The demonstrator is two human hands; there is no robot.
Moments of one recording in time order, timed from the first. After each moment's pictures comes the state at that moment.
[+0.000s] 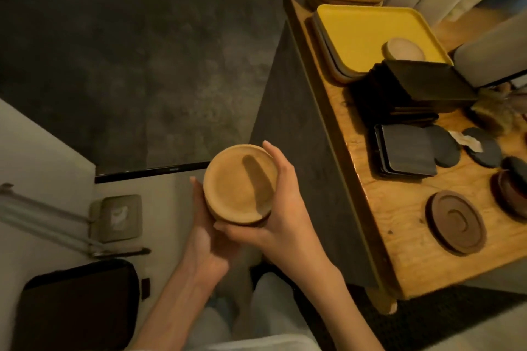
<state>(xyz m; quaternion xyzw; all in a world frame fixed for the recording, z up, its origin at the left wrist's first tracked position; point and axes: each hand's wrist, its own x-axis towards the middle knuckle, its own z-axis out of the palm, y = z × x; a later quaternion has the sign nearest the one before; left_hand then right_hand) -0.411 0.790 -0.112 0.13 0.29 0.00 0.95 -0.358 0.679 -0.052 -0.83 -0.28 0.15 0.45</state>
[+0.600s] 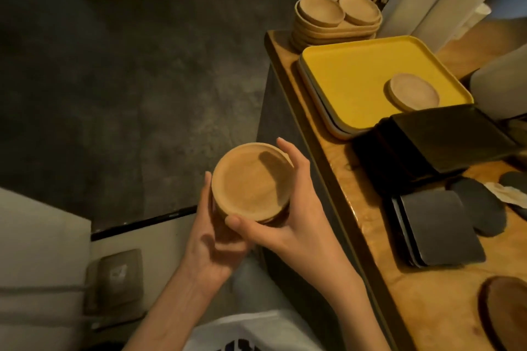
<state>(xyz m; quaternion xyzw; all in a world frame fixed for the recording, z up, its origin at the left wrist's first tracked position) -0.248 0.839 -0.106 0.19 0.29 -0.07 0.93 -0.208 0.705 -0.060 -0.82 -0.22 0.12 0.52</state>
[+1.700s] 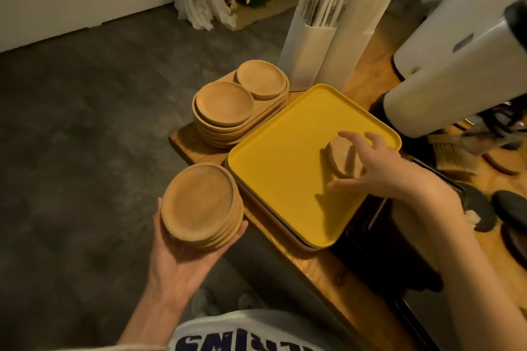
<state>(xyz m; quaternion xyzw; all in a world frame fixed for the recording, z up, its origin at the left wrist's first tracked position) 0.003 0.909 -0.090 0.16 0.19 -0.26 0.93 0.054 0.602 0.015 -0.95 0.14 0.25 0.14</state>
